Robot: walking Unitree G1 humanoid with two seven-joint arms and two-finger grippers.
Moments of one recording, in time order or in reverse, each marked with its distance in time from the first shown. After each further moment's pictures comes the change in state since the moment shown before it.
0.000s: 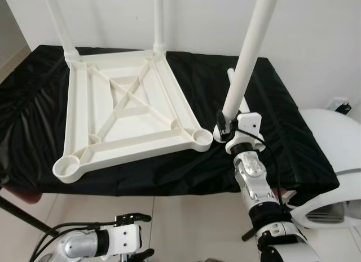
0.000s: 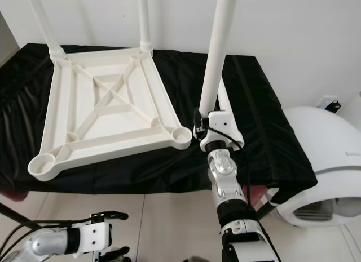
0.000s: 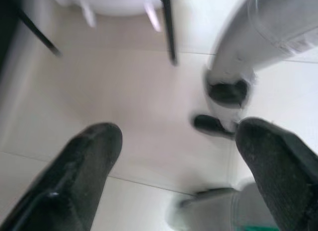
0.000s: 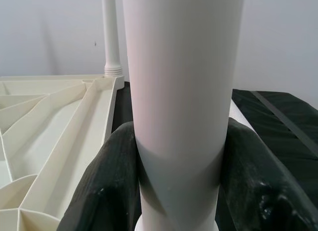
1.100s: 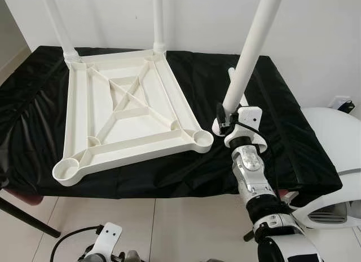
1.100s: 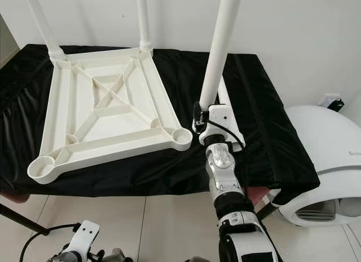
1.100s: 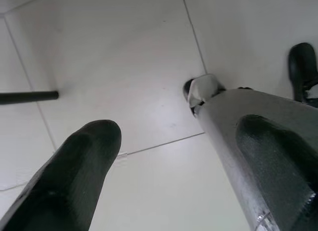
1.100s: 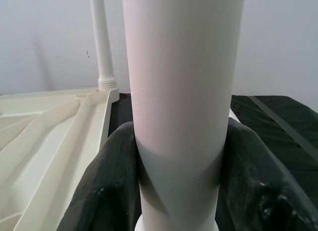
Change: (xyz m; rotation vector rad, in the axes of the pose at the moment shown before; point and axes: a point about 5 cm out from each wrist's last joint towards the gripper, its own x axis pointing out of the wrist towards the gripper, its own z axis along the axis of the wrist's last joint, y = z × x) left arm 0.018 -0.037 -0.074 -0.791 0.571 0.634; right arm 0.016 -0.002 0.009 0.046 -0.032 -0.031
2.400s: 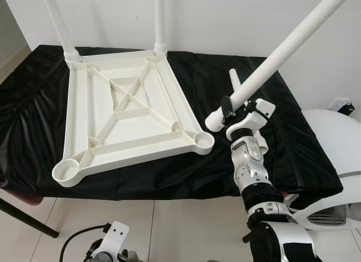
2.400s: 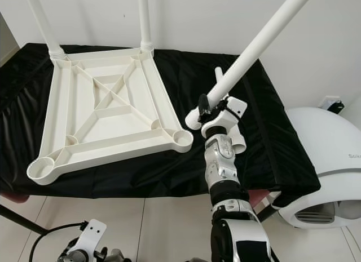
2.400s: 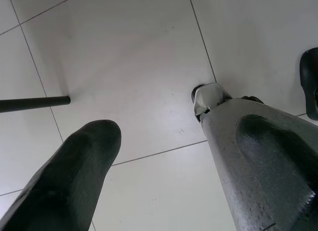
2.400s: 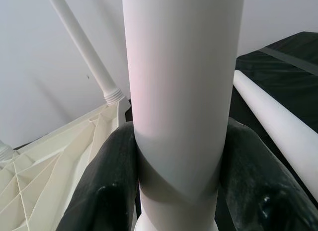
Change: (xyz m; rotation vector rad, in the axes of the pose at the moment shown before) left arm 0.001 -0.016 -0.002 0.002 0.016 0.037; right arm 0.015 -0.005 -0.002 0.372 0.068 -0.078
